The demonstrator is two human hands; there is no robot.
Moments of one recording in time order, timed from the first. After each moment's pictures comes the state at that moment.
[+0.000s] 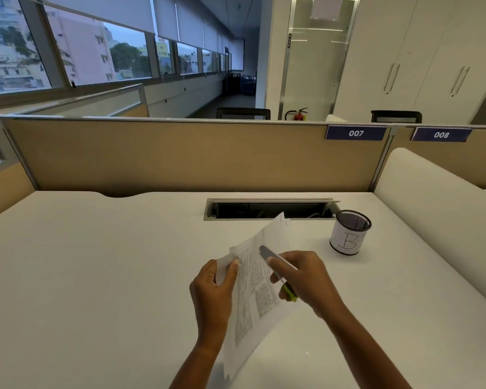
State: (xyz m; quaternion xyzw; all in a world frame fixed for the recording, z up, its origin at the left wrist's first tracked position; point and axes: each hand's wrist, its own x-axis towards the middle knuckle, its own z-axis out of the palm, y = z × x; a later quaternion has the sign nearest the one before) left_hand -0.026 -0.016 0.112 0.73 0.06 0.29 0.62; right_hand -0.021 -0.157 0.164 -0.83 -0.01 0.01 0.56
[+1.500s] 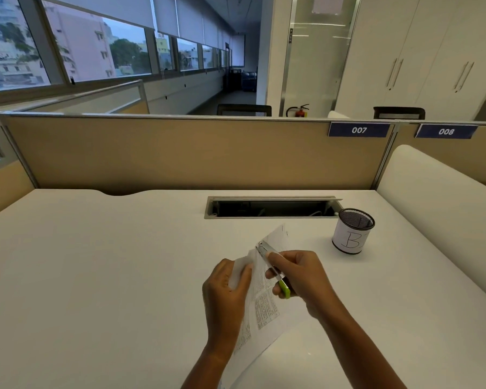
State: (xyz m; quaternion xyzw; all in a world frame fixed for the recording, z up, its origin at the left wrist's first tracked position) left_hand -0.028 -0.025 0.113 0.76 0.00 0.31 0.57; right_hand -0.021 -0.146 0.171 -0.75 0.03 0.06 0.66
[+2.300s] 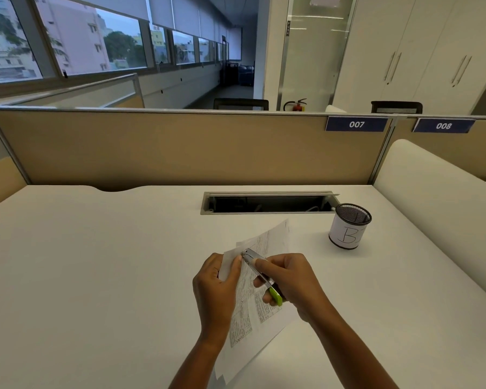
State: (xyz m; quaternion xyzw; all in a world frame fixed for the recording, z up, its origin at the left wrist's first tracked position) left_hand -0.020 -0.023 0.112 0.76 0.02 0.32 0.57; right_hand -0.024 -0.139 0.164 -0.75 0.02 0.09 0.65
